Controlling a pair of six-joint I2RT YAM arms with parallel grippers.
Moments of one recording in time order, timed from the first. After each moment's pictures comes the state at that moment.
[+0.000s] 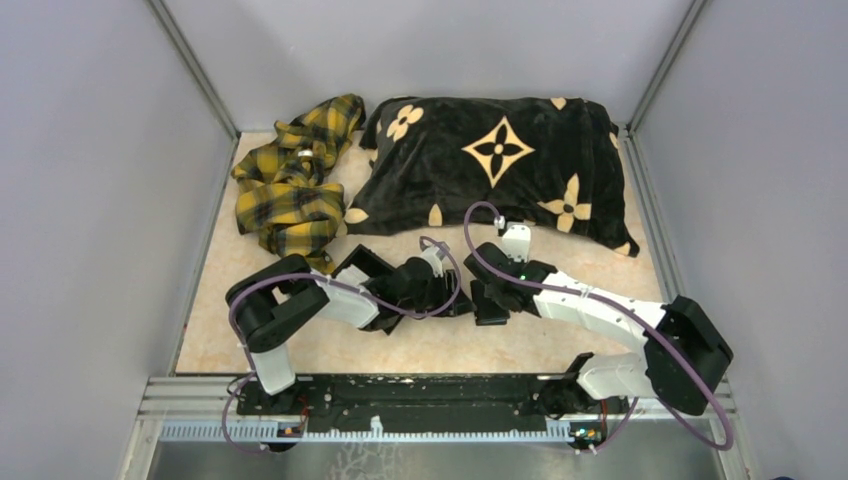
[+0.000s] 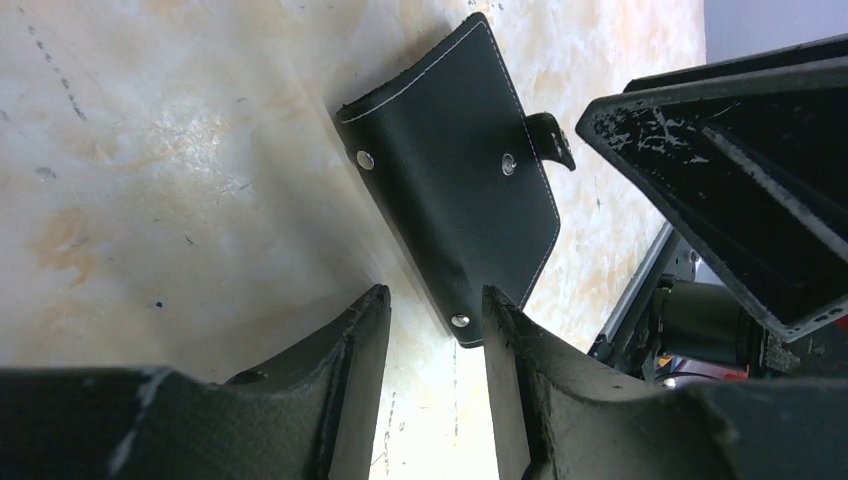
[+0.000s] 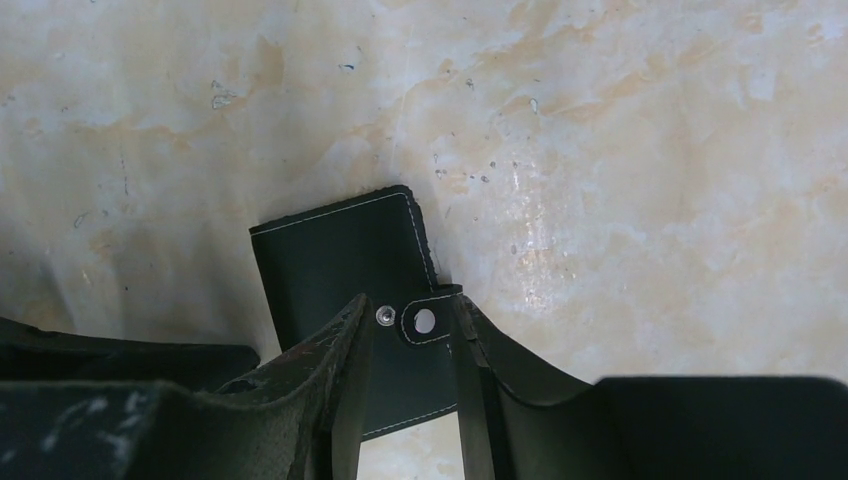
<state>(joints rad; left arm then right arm) -0.99 1.81 0.66 0.63 0.12 -0.88 0.84 1.24 0.72 -0.57 0.60 0.81</state>
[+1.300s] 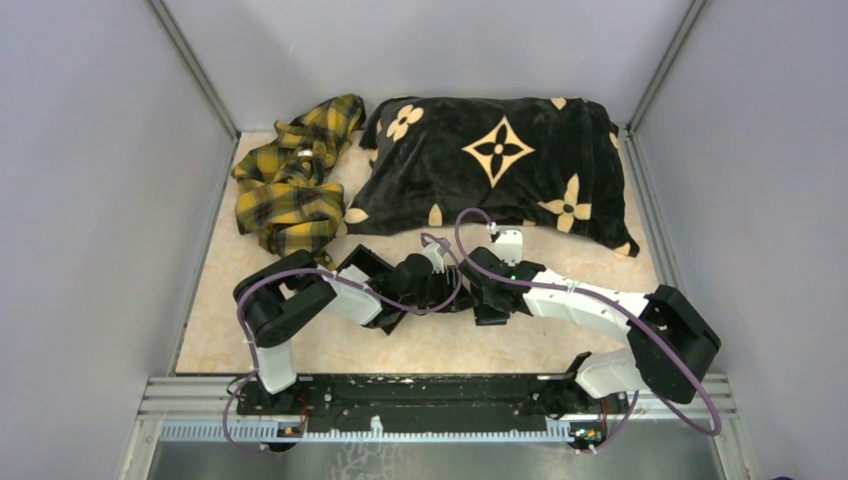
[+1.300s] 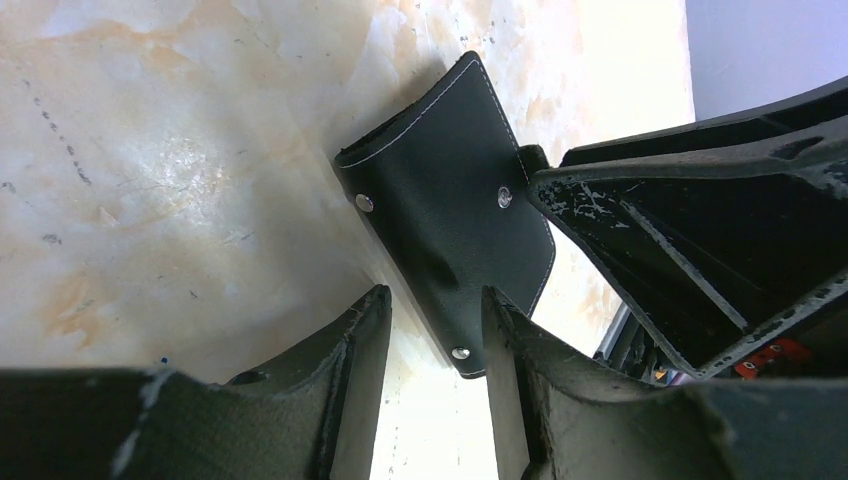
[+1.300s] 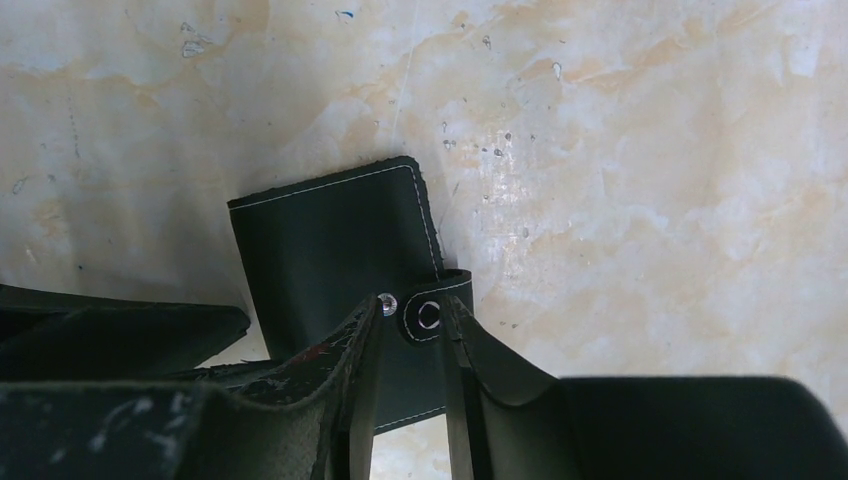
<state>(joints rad) -0.97 1.85 0.68 0.68 0.14 -0.87 0.86 1.32 0.73 -0.57 0.57 0.81</state>
